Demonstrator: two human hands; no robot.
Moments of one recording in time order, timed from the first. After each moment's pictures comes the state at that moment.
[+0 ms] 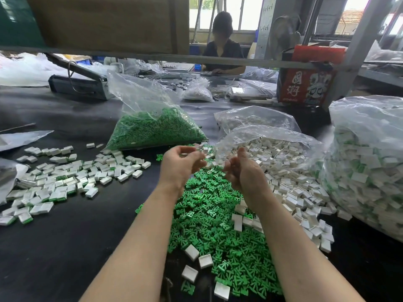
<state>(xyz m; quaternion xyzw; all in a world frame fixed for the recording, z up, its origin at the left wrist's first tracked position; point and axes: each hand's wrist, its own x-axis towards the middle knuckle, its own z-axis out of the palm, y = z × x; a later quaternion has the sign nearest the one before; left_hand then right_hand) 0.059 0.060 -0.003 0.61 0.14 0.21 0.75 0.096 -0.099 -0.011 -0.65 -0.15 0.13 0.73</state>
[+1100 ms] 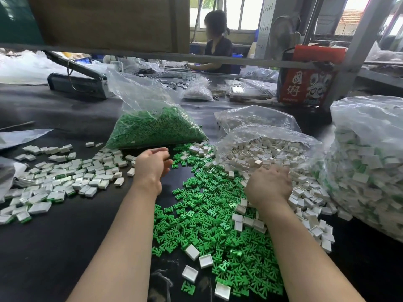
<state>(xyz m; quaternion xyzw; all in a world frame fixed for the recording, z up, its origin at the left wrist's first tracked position) 0.056 0.107 -0.006 0.58 0.31 0.25 0.71 0.104 -0.118 -0.011 -1.00 0.01 -0.05 -0.05</state>
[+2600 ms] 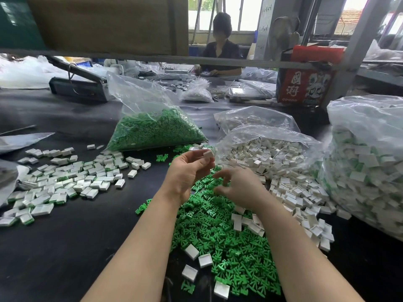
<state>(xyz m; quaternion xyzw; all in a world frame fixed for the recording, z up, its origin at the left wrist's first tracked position) 0.057 0.052 -0.011 0.53 0.07 0.10 0.84 0.097 -0.101 -0.009 -0.94 -0.27 0.04 0.22</state>
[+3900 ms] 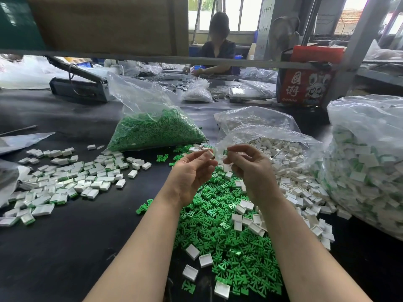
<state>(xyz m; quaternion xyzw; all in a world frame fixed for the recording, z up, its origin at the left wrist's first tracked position) 0.054 0.049 -0.008 0.47 0.07 0.04 0.88 0.094 -0.109 0.006 -0.60 -0.17 0.06 0.78</state>
